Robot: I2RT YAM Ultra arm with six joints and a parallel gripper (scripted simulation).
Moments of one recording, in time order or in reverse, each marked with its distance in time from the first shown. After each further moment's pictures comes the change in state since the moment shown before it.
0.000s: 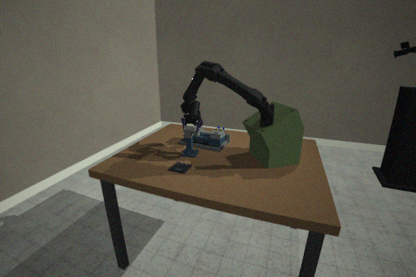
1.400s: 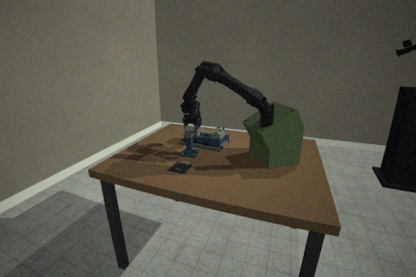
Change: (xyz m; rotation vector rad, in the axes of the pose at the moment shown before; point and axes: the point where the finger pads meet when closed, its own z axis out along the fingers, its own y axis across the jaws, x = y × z) arm 0.000 0.000 0.000 0.000 0.001 -0.001
